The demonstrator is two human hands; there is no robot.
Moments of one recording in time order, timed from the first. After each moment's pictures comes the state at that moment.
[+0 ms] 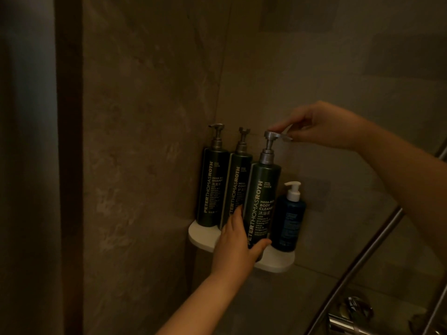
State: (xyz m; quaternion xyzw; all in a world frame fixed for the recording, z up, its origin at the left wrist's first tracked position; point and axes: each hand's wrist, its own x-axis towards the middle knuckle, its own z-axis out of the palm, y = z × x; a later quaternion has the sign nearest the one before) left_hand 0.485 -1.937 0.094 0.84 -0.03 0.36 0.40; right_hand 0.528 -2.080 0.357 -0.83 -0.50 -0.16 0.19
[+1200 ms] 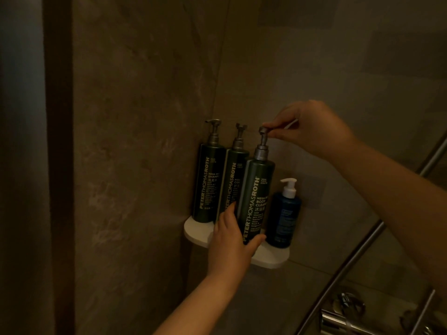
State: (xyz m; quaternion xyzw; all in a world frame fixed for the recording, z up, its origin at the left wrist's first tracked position) left_hand 0.478 -1.944 0.094 0.83 0.03 0.41 0.39; right_hand 0.518 -2.061 0.336 -0.80 -0.47 -0.33 0.16
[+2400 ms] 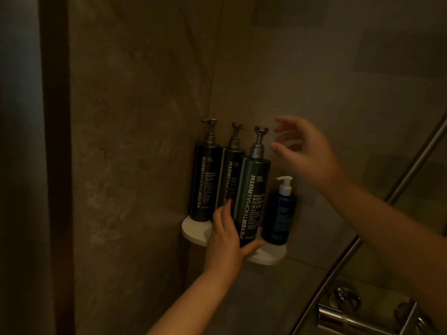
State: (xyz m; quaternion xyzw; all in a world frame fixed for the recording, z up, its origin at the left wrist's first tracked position) left_hand 0.480 -1.940 0.089 0.85 0.00 0.38 0.36; right_hand 0.530 -2.072 0.275 -0.73 -0.43 -0.32 0.42
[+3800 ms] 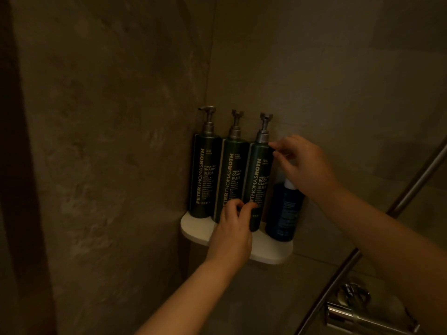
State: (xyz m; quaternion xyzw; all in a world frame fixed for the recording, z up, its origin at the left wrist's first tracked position) left_hand 0.514 -1.930 0.082 0.89 -0.06 0.39 0.23; right_hand 0.576 -2.069 0.238 -0.77 -0.41 -0.40 0.27
